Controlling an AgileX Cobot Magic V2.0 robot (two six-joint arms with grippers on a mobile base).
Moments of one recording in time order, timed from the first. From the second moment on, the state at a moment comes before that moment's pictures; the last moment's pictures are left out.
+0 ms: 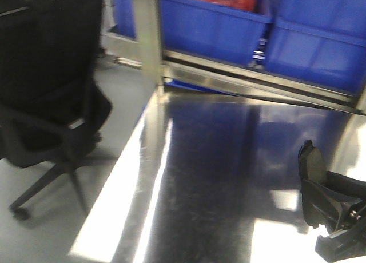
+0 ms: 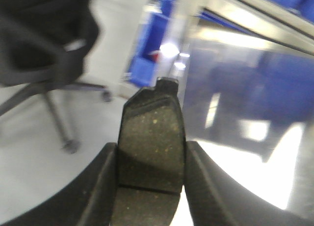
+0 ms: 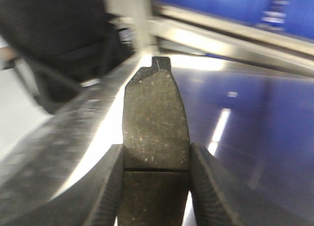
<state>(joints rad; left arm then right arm) -0.46 0.55 -0.68 0.37 0.85 -0.74 0.51 0.57 -0.36 -0.40 0.20 0.53</state>
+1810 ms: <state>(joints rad) -0.46 0.55 -0.68 0.37 0.85 -0.74 0.51 0.57 -0.36 -0.40 0.20 0.53</state>
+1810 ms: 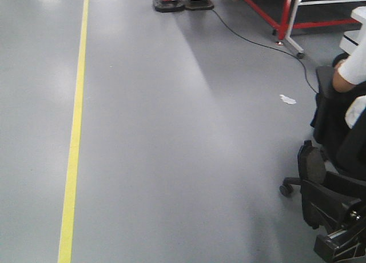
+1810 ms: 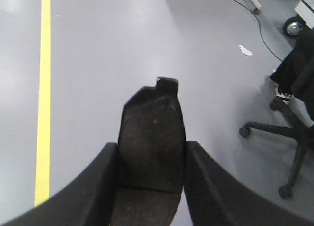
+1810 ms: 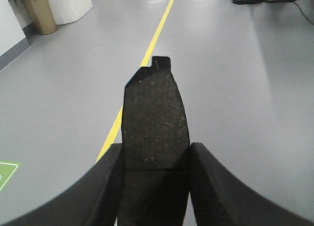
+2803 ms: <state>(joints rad) -0.46 0.55 -0.68 0.37 0.85 -0.74 0.51 0.57 -0.36 -0.40 0.20 0.53</state>
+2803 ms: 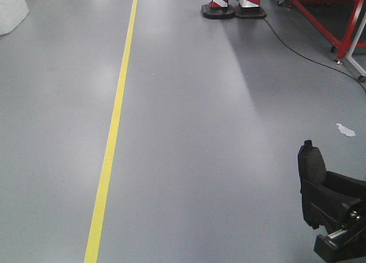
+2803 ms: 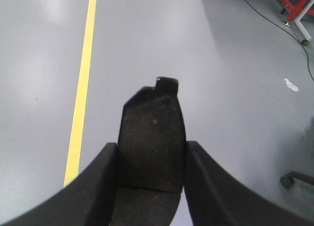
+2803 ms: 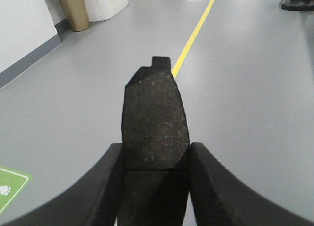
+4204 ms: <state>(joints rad) -0.46 0.55 -0.68 0.37 0.85 -0.74 0.51 0.57 -0.36 -0.40 0.20 0.53</state>
